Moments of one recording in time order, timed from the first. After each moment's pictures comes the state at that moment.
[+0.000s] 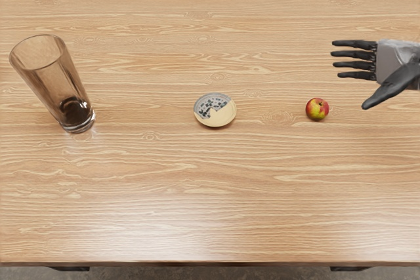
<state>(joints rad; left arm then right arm) 0.00 0.00 0.33 -0.12 0.01 -0.12 0.11 0.97 -1.03 0.39 1.21 -0.04 0.61 -0.22</state>
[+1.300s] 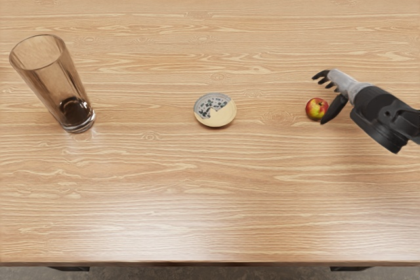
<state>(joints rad) -0.02 0.00 0.33 -0.13 0.01 -0.12 0.11 1.02 -0.55 0.09 1.08 -0.89 -0.23 -0.35</state>
